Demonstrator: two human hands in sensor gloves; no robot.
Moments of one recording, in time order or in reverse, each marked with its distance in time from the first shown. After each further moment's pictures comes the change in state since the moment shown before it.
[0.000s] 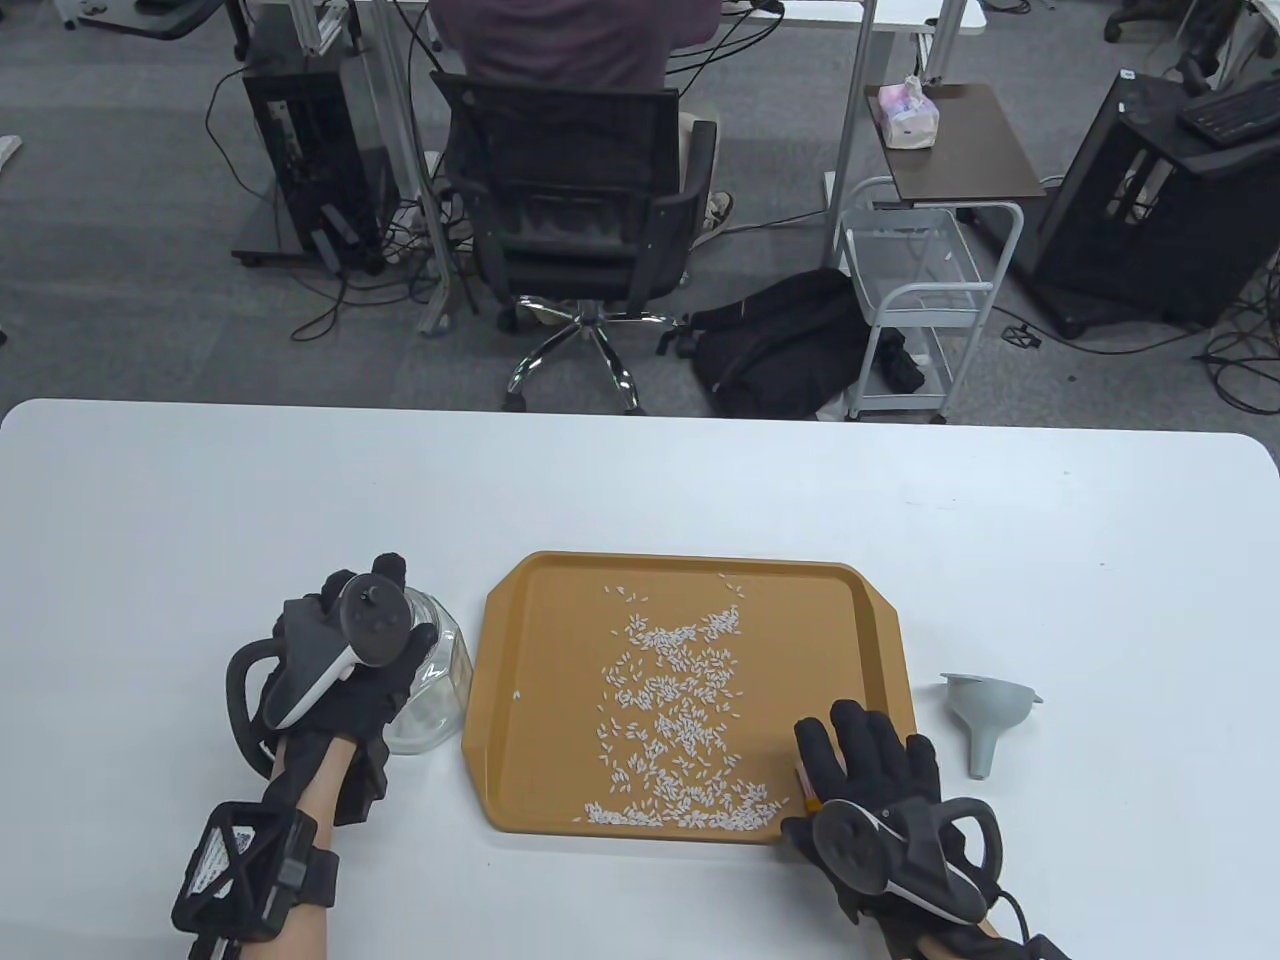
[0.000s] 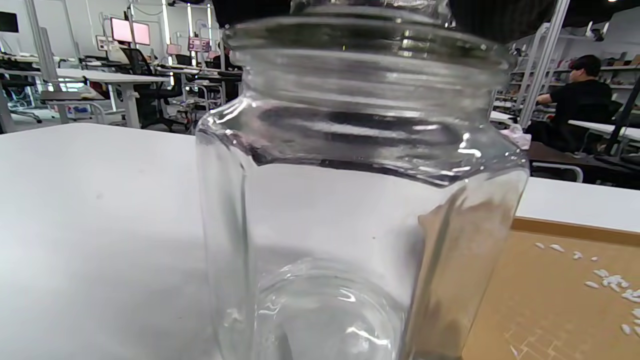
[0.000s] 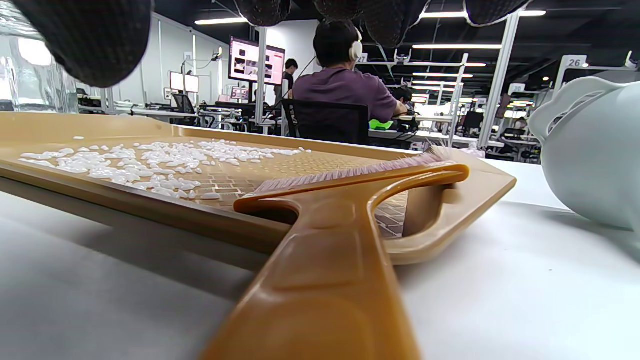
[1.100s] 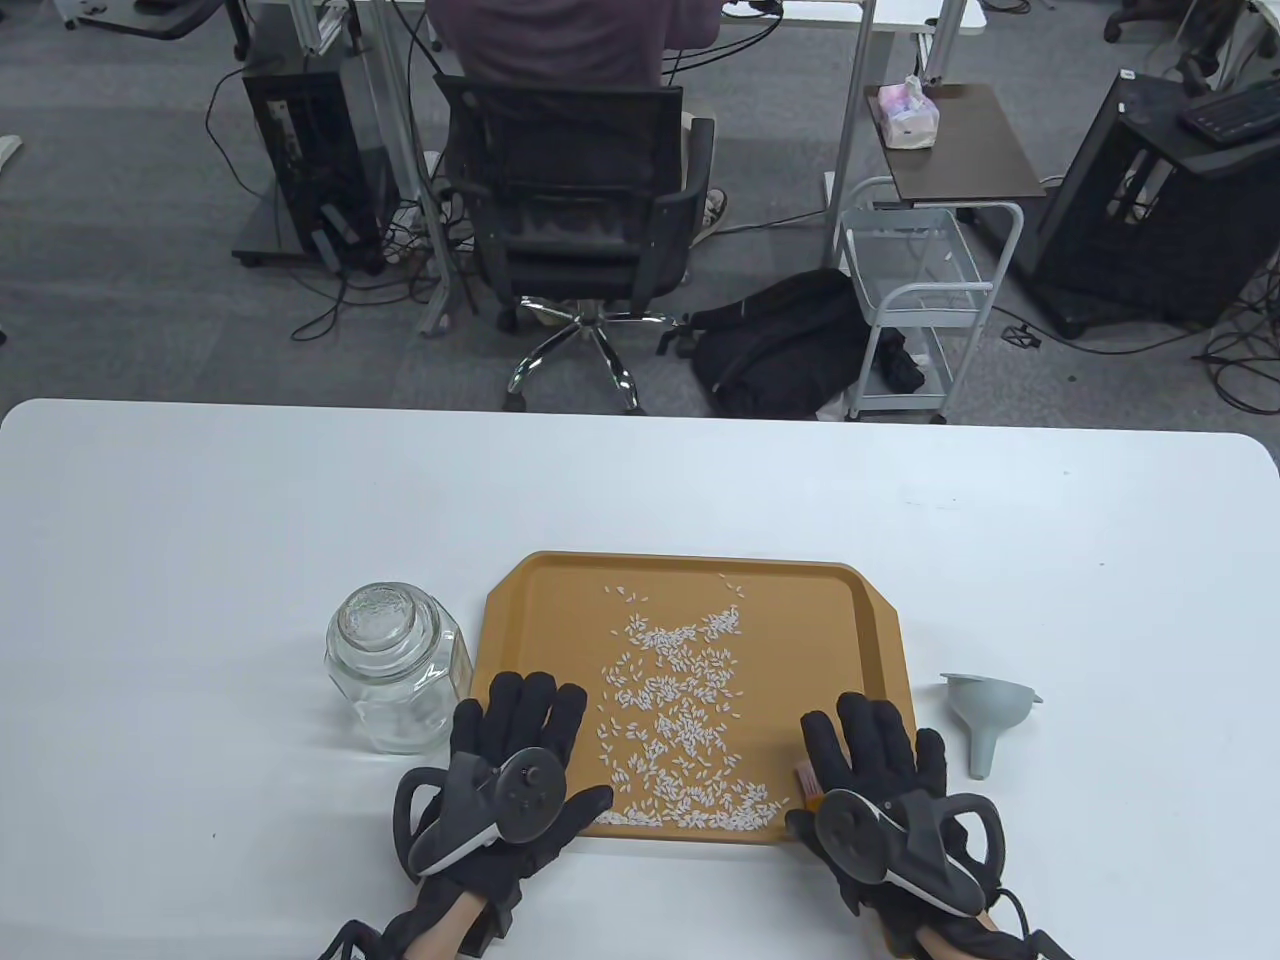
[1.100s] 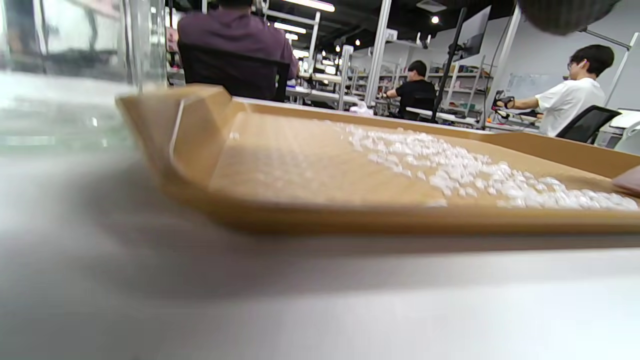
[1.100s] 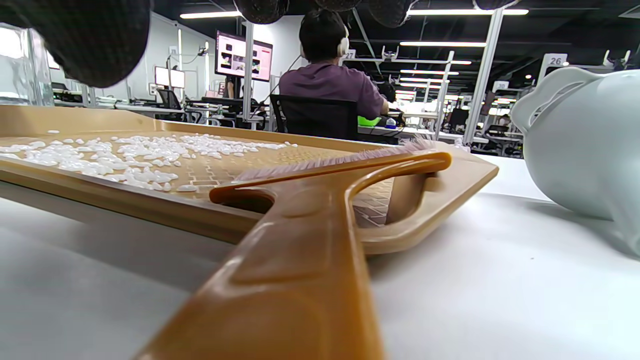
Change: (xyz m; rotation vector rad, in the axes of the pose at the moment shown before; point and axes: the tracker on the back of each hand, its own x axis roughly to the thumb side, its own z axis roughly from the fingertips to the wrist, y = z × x) left_hand 0.103 -0.102 0.079 0.038 -0.384 0.002; right_hand -0.004 0.003 -0.005 0.004 0.038 0.005
